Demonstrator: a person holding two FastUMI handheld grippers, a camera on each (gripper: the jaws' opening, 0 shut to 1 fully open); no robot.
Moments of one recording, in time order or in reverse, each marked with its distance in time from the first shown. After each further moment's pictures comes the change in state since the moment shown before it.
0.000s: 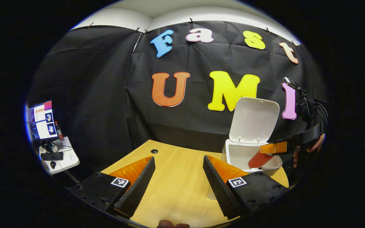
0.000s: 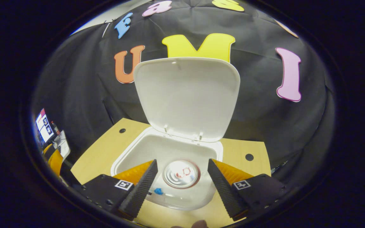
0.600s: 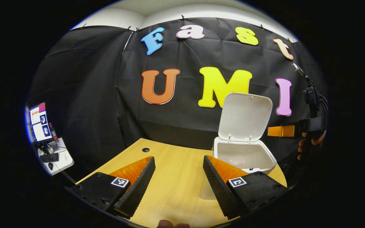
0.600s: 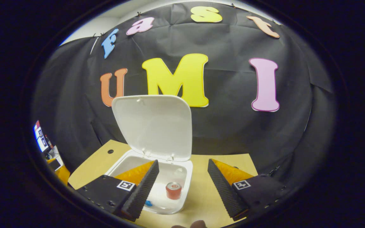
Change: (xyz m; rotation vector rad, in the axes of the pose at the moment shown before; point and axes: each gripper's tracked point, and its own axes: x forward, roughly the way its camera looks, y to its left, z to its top) left arm 0.008 -0.041 -0.002 0.017 0.015 -0.063; right arm -0.037 -0.049 0.047 0.056 -0.227 -0.107
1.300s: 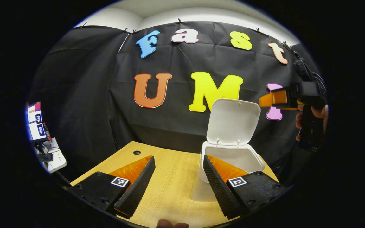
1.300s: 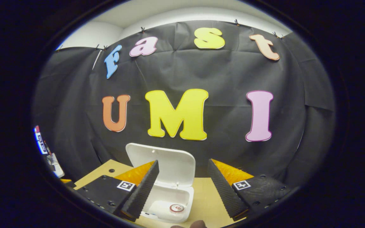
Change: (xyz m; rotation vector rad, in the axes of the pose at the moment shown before) left arm -0.011 -0.018 0.012 -0.018 -0.046 -0.069; right arm -0.043 0.022 0.109 -0.012 -0.220 -0.028
